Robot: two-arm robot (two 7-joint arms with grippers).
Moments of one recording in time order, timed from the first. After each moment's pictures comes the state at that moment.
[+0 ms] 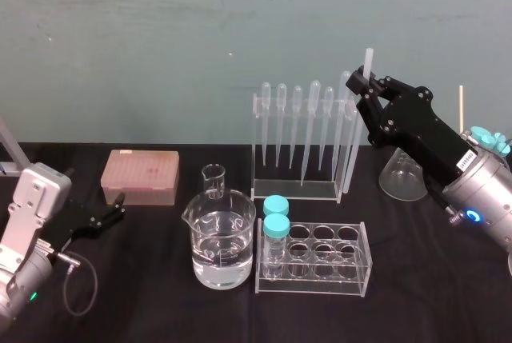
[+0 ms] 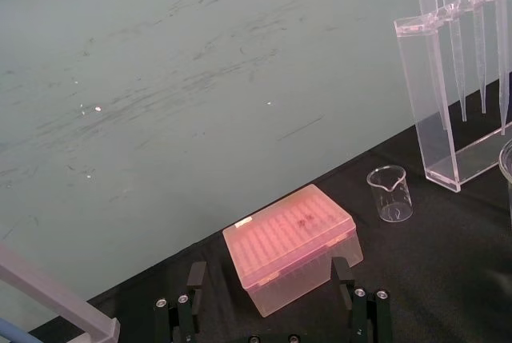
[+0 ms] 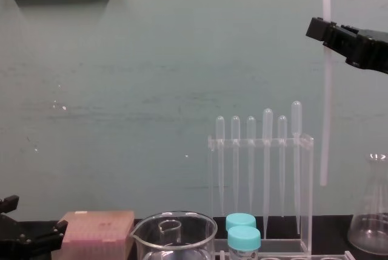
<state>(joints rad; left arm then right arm) -0.20 0.60 0.45 -1.41 -0.25 -0.12 0.03 0.27 0.45 -0.26 -1.59 0.64 -0.22 0.57</state>
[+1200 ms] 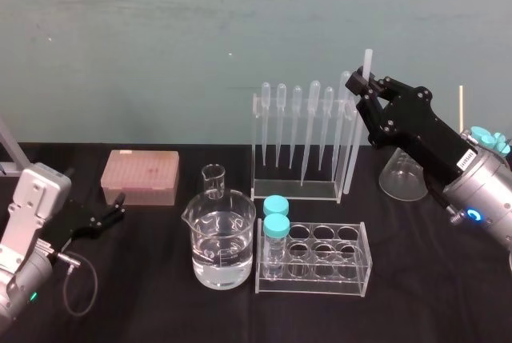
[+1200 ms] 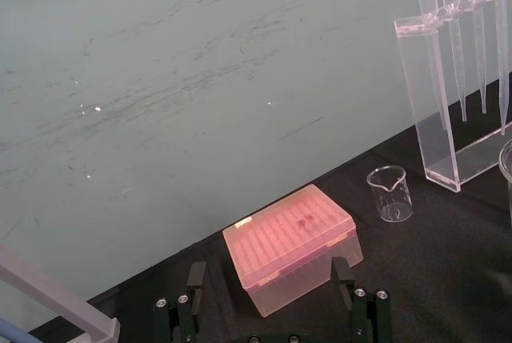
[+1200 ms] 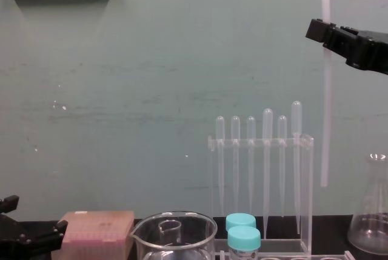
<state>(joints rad) -0.20 0.60 0.45 -1.41 -0.25 -0.12 0.03 0.28 0.46 -0.27 -1.58 0.64 -0.21 0.58</state>
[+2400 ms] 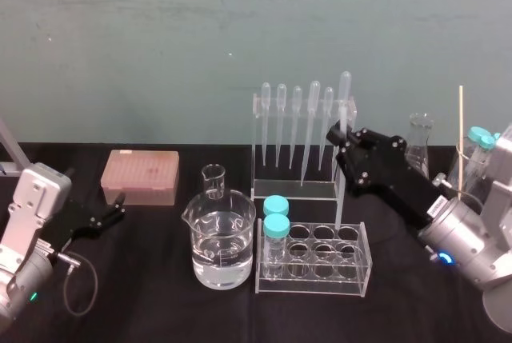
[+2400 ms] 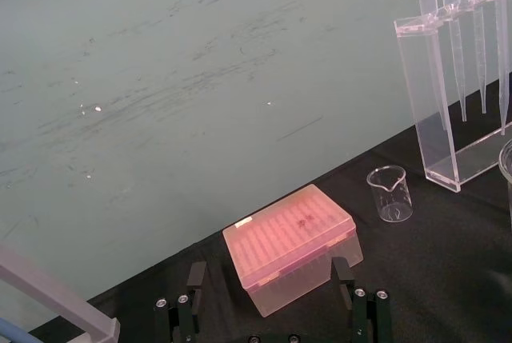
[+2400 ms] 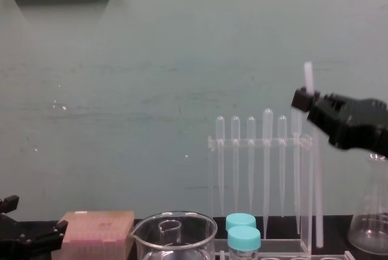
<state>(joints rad) -0.20 0.60 0.45 -1.41 -0.25 -0.12 0.03 0.25 0.41 -0.31 -1.44 0.52 -0.36 0.60</state>
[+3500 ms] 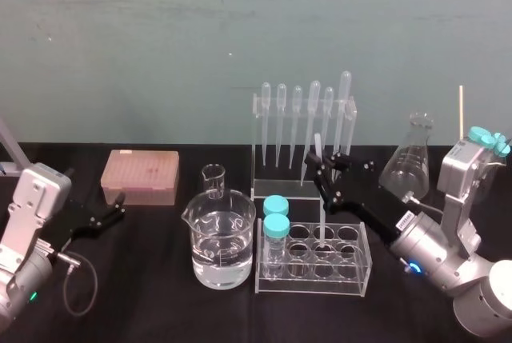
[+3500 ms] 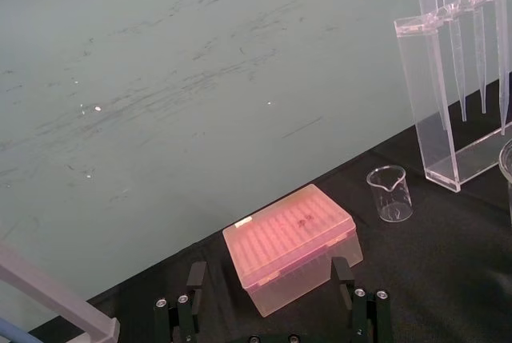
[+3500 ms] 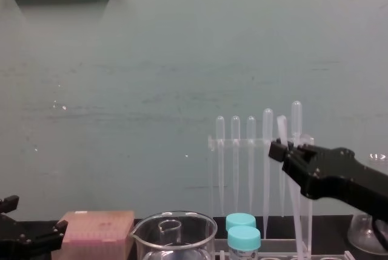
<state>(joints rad) -0.20 0.60 0.45 -1.41 -0.25 -0.12 0.03 0.33 0.32 -0.34 -1.21 0.46 -0.41 0.65</state>
